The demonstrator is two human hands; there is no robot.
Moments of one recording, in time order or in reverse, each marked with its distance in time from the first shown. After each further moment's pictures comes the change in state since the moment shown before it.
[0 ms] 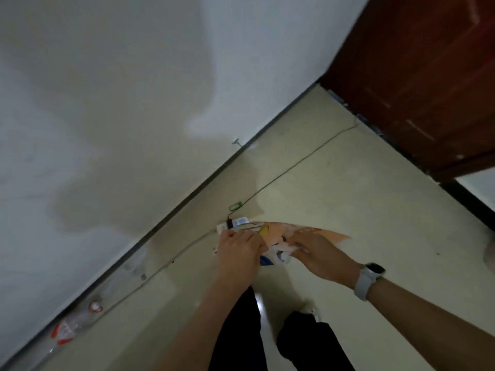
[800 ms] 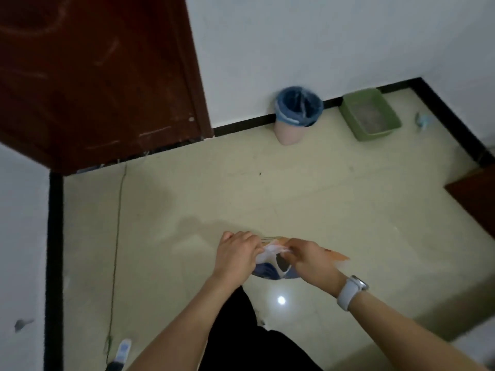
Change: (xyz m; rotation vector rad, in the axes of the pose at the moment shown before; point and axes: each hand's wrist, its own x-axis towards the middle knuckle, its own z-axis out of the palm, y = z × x) left_hand 0.026 0.564 0.213 0.041 -0.585 0.974; right_hand -0.481 0.320 -0.038 0.722 0.815 0.826
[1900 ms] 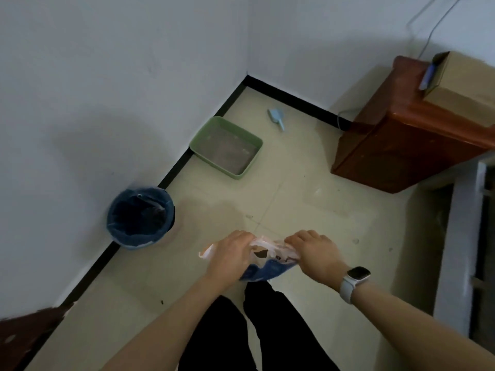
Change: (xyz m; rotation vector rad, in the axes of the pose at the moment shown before) left_hand 0.637 0.327 0.127 -0.210 -0.528 0.472; right_hand 0.224 0.352 -0.476 -0.326 0.292 0.402
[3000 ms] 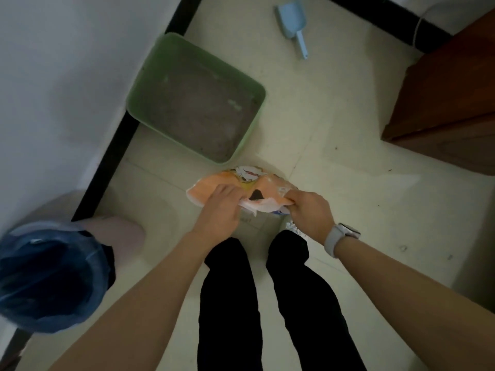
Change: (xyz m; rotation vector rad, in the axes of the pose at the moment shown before) left_hand 0.436 -0.243 0.147 0.047 -0.269 -0.098; right_hand 0.457 0.191 0.164 0.415 -0.098 0.299
